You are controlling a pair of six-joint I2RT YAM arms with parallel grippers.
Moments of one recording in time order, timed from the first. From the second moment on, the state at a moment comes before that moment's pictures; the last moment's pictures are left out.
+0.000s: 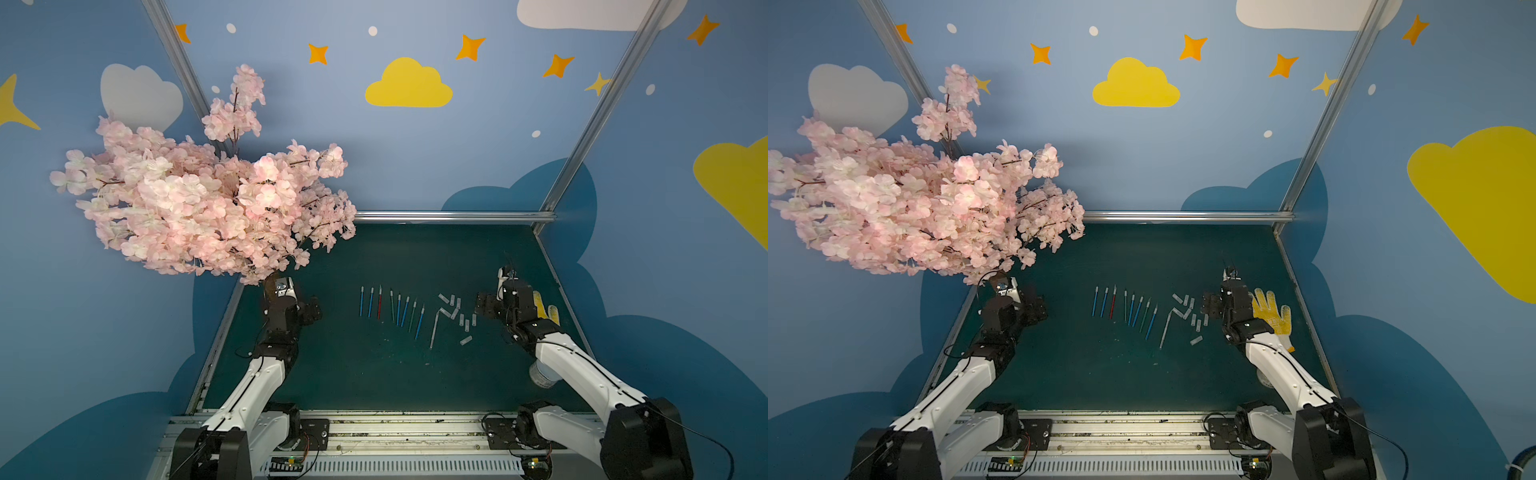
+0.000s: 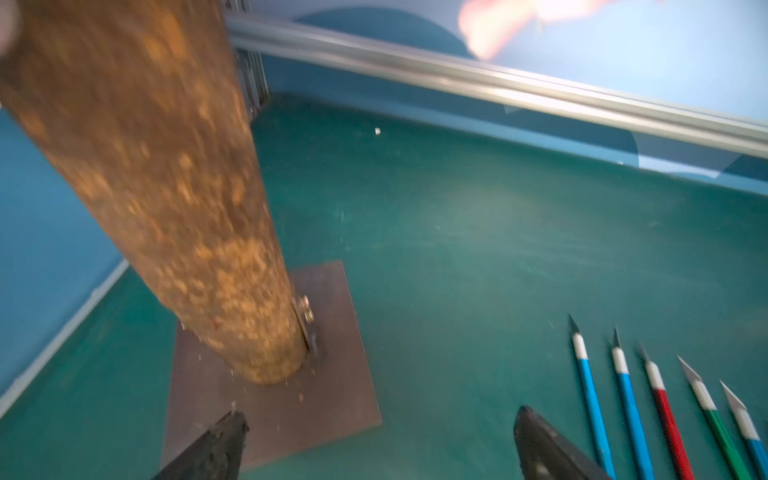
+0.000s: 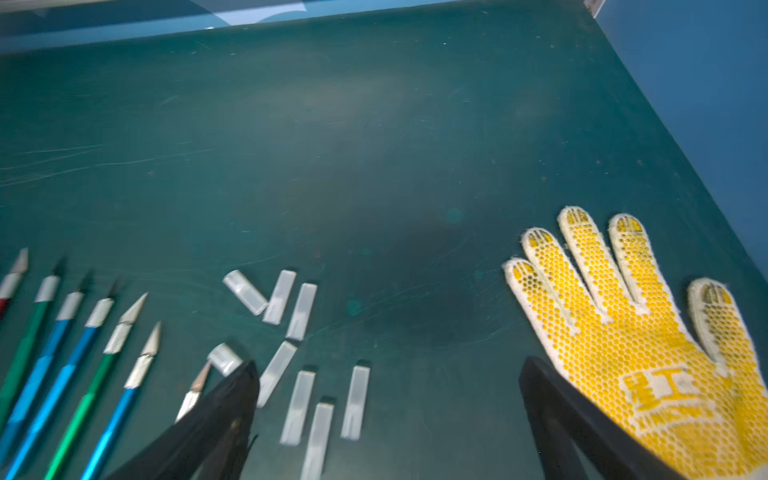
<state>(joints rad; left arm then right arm) -0.03 1.02 0.38 0.17 -0.15 -0.19 0.28 1.14 0.60 -0.12 0.23 0.21</state>
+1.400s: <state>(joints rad) 0.03 1.54 0.40 0.72 0.07 -0.03 0.06 1.47 0.45 0.48 0.09 -0.01</state>
